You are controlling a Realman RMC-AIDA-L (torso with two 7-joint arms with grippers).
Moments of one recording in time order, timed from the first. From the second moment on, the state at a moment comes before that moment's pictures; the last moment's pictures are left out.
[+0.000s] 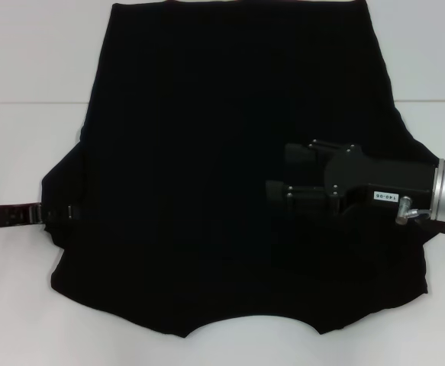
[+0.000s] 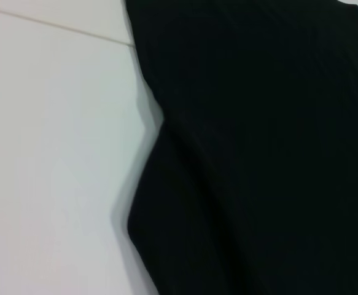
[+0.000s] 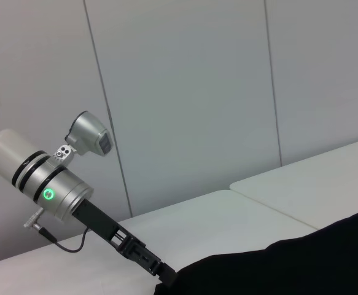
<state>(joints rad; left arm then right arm) -0.56 -2.06 0.49 0.78 2.47 1.20 -2.14 0.67 2.08 -0.70 -0.53 -1.90 -1.46 1.28</state>
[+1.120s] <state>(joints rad) -0.56 -2.07 0.54 0.79 2.51 1.12 -2.17 0.67 2.08 -0.70 -0.54 -1.89 -1.47 1.29</state>
